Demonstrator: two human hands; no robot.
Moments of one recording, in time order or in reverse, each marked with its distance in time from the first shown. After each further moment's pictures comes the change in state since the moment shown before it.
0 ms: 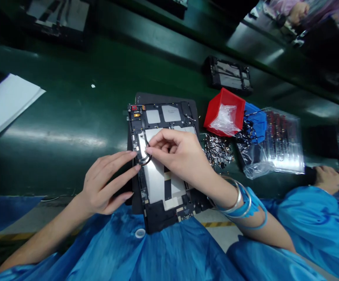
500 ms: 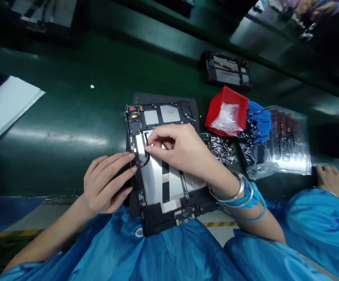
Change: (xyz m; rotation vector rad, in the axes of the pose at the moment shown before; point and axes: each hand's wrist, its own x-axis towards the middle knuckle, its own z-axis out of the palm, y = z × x) left_hand 0.005 0.005 0.004 0.091 0.046 -0.022; right_hand 0.016 -0.003 -0.015 -0.209 -0.136 -0.159
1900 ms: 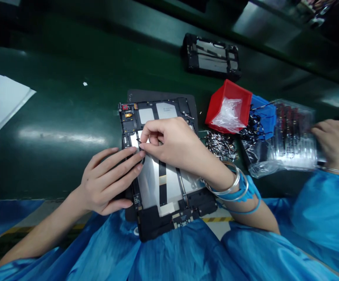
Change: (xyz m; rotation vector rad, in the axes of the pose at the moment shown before) left_hand 0.016 -0.010 0.000 -0.017 -0.164 0.139; right_hand 0.013 0.006 0.000 -0.082 -0.032 -0.028
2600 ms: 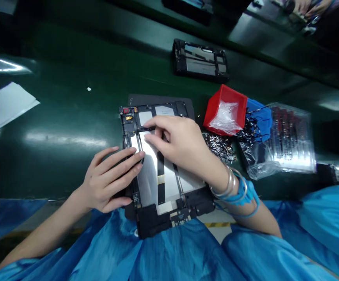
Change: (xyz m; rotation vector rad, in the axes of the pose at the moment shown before) left_hand 0.000 -0.001 -0.001 0.003 -0.020 0.002; right_hand -0.010 0.007 -0.004 -0.266 0.190 -0.153
